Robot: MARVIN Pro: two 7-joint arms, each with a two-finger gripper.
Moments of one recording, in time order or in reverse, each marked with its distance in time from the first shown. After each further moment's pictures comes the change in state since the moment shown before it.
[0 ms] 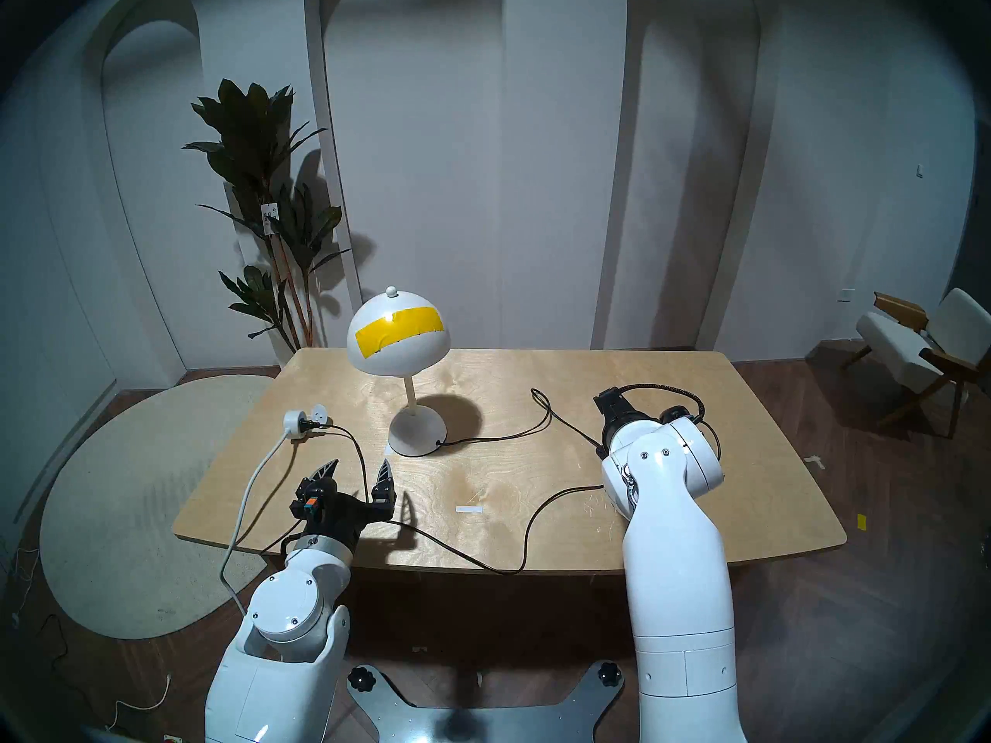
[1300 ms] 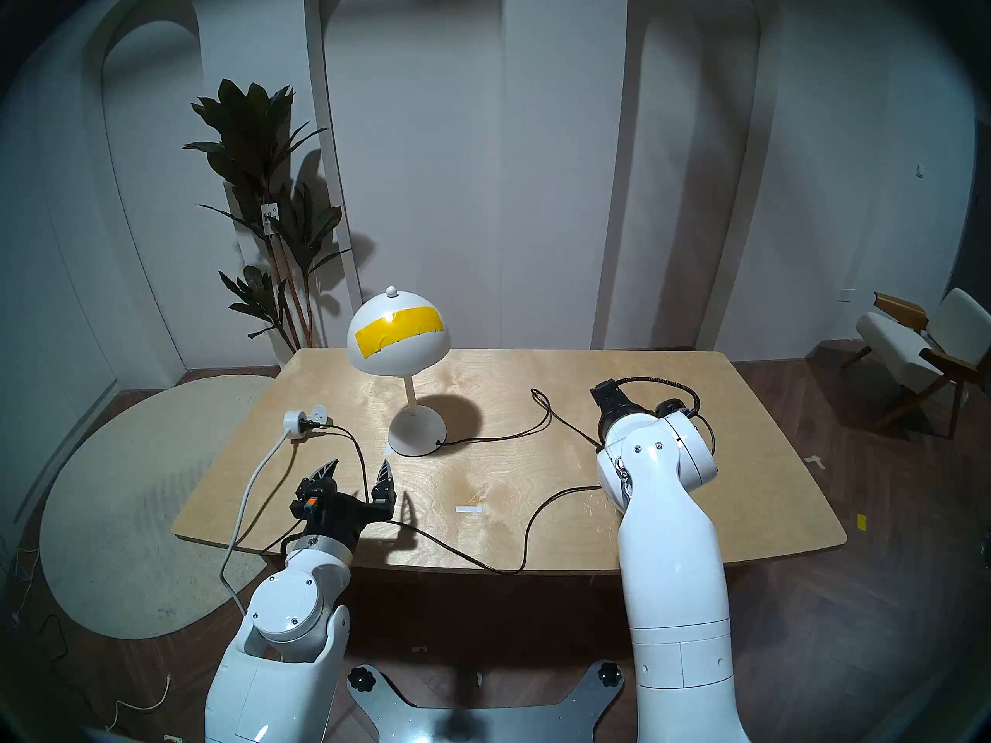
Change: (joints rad) left arm 0.000 0.000 0.000 0.000 0.000 0.000 0.000; right arm 0.021 0.002 -0.016 0.011 -0.007 -0.014 0.010
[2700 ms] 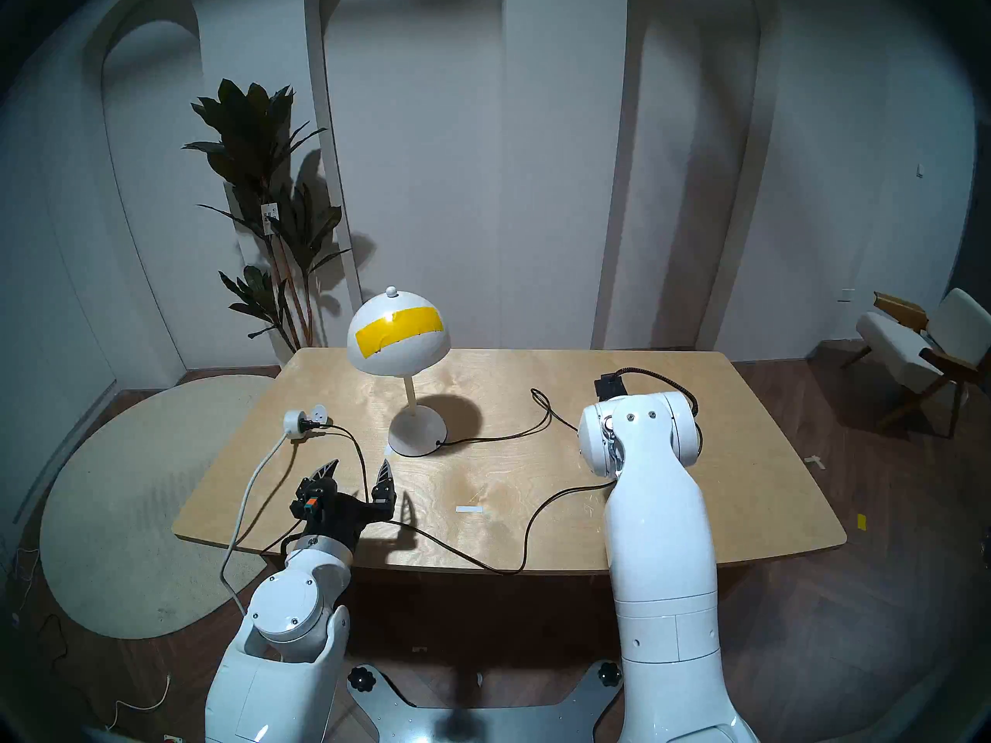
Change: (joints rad) left arm 0.000 0.000 0.000 0.000 0.000 0.000 0.000; right arm 0.113 -0.020 -0.044 0.010 0.143 -0.304 -0.322
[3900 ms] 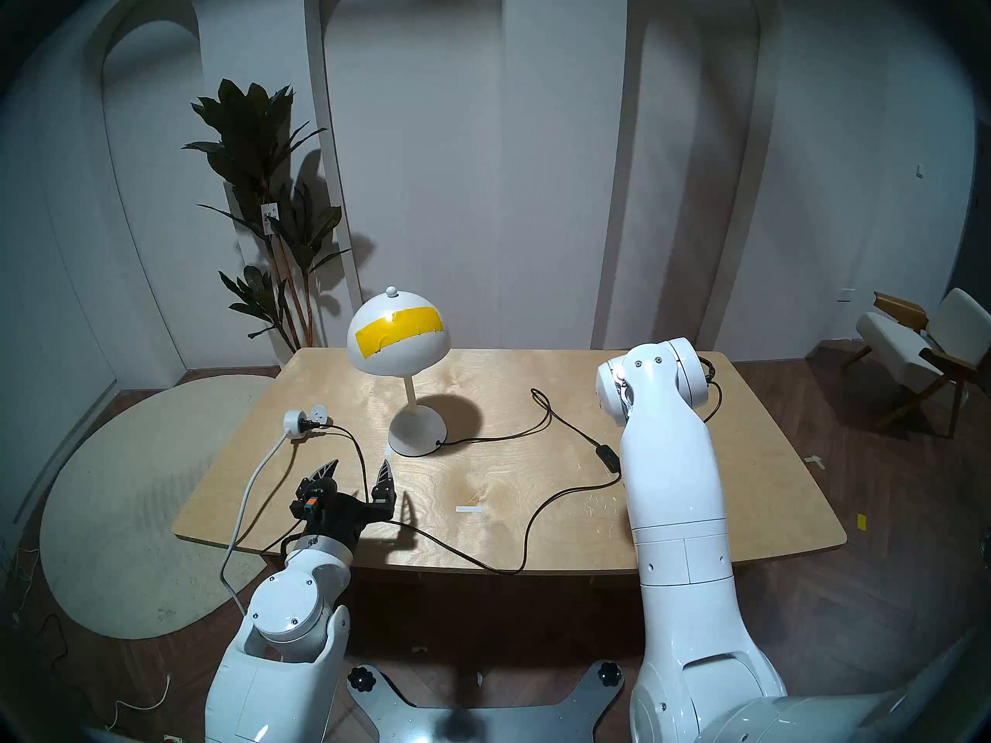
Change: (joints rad) left arm 0.000 0.000 0.000 0.000 0.000 0.000 0.000; right arm 0.182 0.076 0.031 0.182 -0.012 0.124 -0.192
